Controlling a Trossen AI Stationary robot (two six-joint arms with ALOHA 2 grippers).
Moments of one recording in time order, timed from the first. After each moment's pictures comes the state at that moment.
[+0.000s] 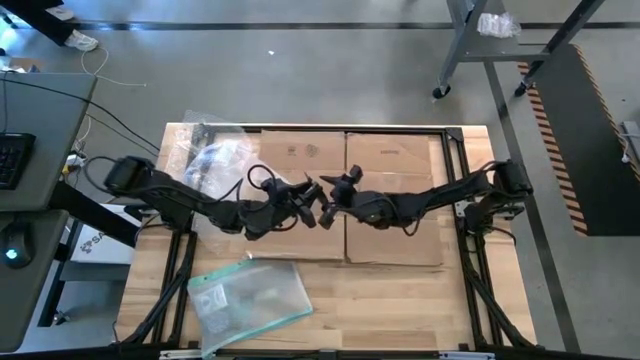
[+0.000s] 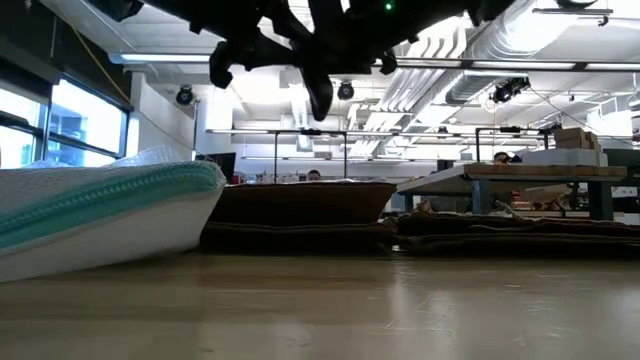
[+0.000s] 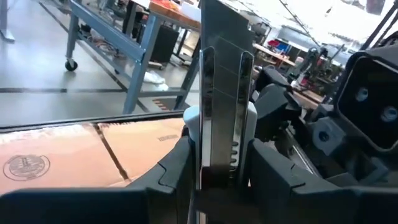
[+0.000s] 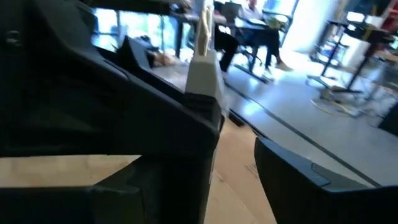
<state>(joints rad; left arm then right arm) -0.25 1.51 0.79 0.66 -0.95 -0.49 0.13 1.70 1.05 0.41 0.70 0.00</state>
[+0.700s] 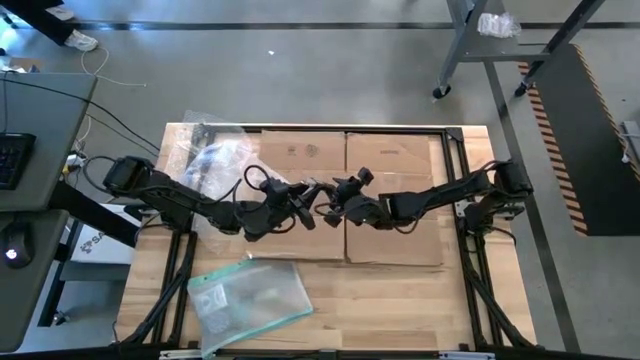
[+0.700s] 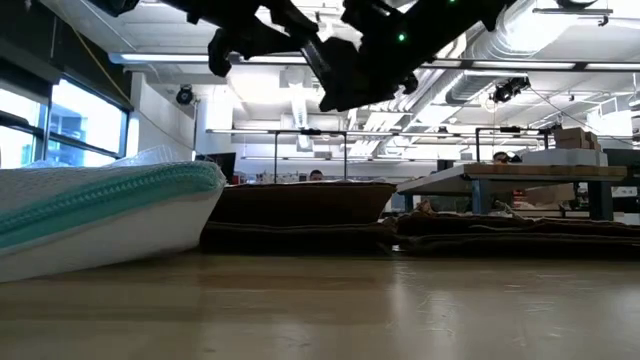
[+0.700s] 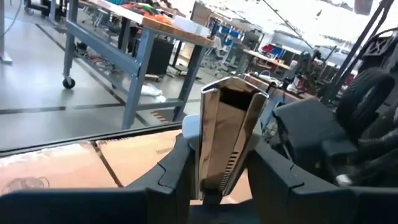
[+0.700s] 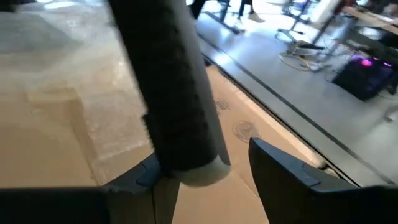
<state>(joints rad) -0.27 1.50 0.79 0.70 -0.97 -0.38 0.12 1.69 1.04 0.10 0.78 0.14</state>
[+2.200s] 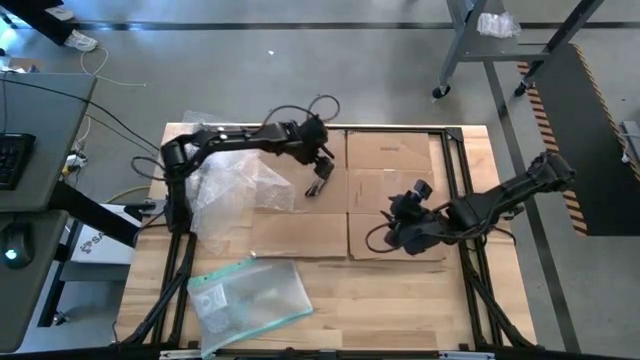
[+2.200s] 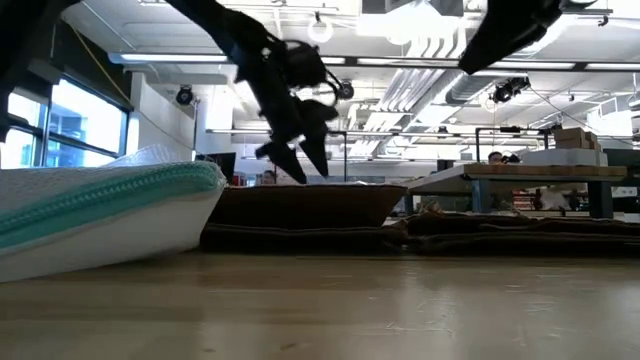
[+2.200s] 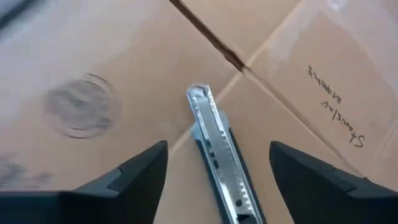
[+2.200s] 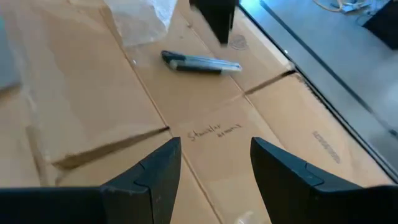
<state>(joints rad) 0.43 1.90 1.43 -0.55 0.01 -0.31 0.44 1.26 1.05 -0.90 0.80 0.68</state>
